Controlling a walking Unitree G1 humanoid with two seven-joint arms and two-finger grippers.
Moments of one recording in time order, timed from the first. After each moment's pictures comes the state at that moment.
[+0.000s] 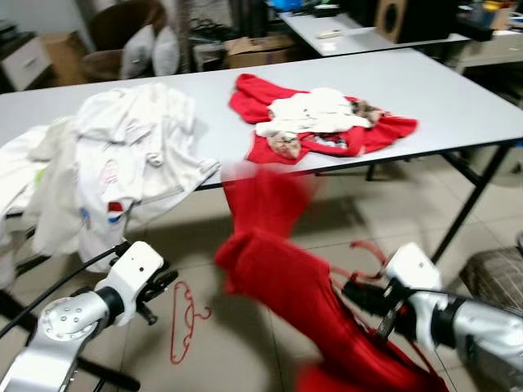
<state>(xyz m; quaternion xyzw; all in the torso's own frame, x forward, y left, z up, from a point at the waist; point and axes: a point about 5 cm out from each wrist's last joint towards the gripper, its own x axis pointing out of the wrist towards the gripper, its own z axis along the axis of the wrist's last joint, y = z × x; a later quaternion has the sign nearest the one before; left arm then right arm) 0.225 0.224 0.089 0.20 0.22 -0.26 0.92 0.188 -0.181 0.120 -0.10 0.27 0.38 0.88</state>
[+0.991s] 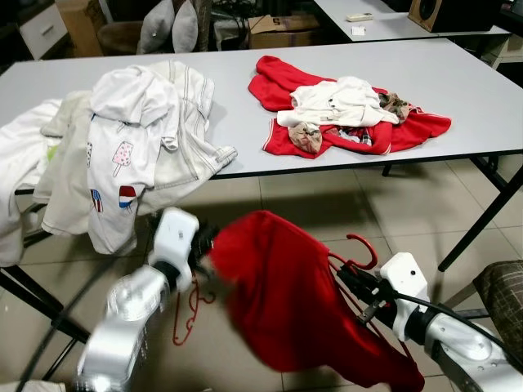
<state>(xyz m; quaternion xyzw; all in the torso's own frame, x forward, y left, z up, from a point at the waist) 0.255 0.158 0.096 0.08 0.10 -0.19 0.97 0.205 -0.178 0.088 -0.09 0.16 0.30 0.94</state>
